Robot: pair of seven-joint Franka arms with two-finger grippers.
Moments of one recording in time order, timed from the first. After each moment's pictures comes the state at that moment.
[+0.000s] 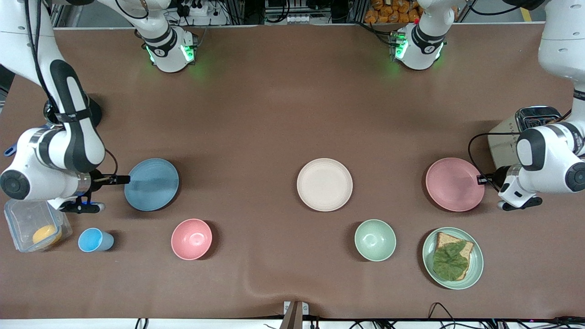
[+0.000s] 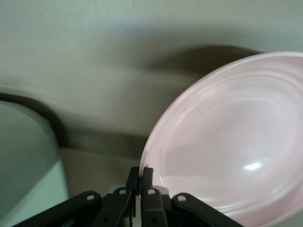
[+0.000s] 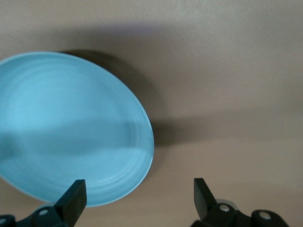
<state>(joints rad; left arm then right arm) 0.27 0.56 -0.06 -1.78 0.07 2.10 0.00 -0.14 0.52 -0.01 -1.80 -0.02 2.01 -0.08</state>
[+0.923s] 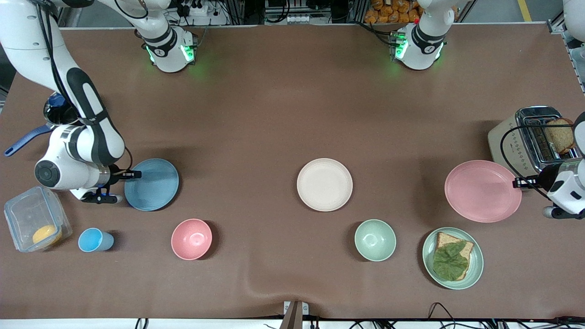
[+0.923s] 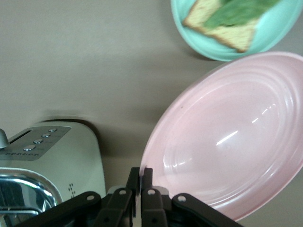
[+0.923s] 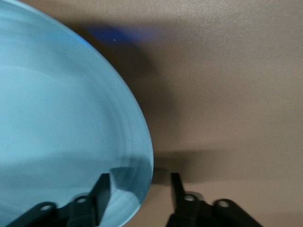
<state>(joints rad) 0.26 0.47 -0.14 -1.45 0.07 1.76 0.09 -0.15 0.56 -0.01 -1.94 0.00 2.19 -0.11</state>
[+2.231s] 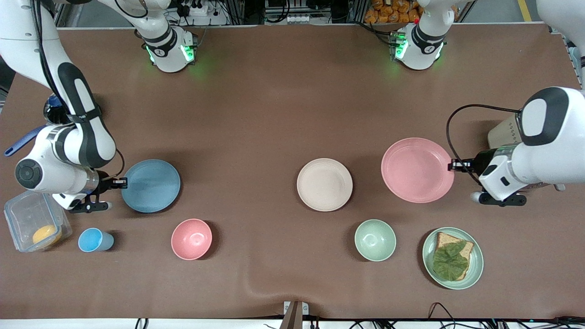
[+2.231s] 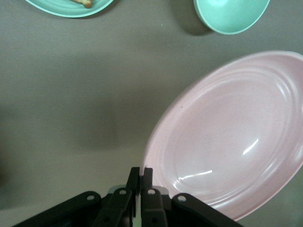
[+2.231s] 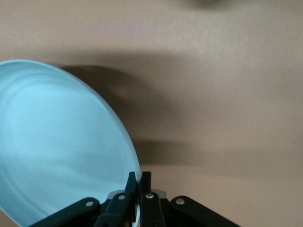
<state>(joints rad) 0.20 0.40 -0.34 -1.55 -0.10 1.69 -0.09 -0.15 0.53 0.00 -1.84 0.01 2.20 -0.26</state>
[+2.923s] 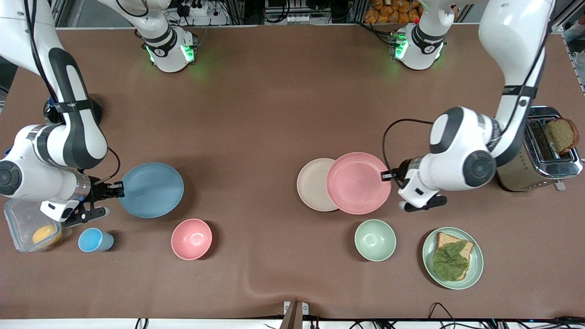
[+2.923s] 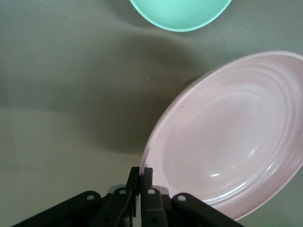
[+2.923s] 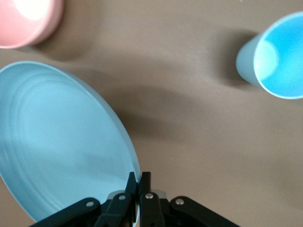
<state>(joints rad) -0.02 0.54 -0.36 -1.58 -0.10 1.91 -0.51 -0.13 0.50 0.09 -1.63 0.01 1.98 -0.35</state>
